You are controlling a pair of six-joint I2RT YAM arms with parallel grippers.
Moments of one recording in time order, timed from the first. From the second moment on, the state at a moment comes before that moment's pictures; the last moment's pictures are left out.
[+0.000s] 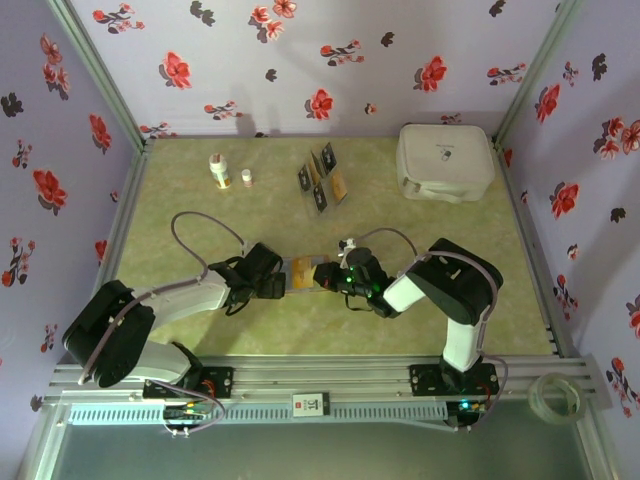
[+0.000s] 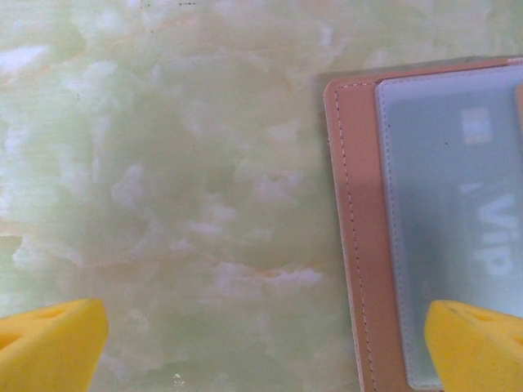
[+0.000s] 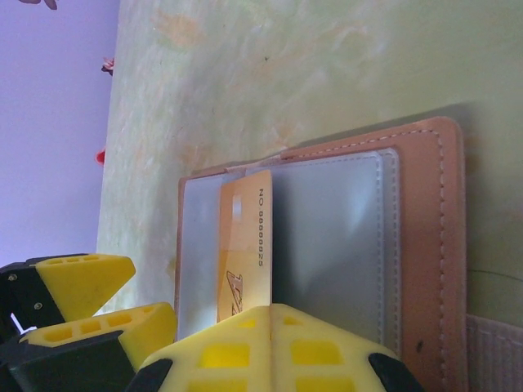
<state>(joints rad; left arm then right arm) -0.76 1.38 0.62 -0.38 -0.32 -0.59 0.81 1.85 0.51 0.86 -0.26 1.05</state>
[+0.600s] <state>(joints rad) -0.75 1.38 0.61 -0.38 -0.32 -0.59 0.81 1.86 0.53 0.86 -0.25 1.05</state>
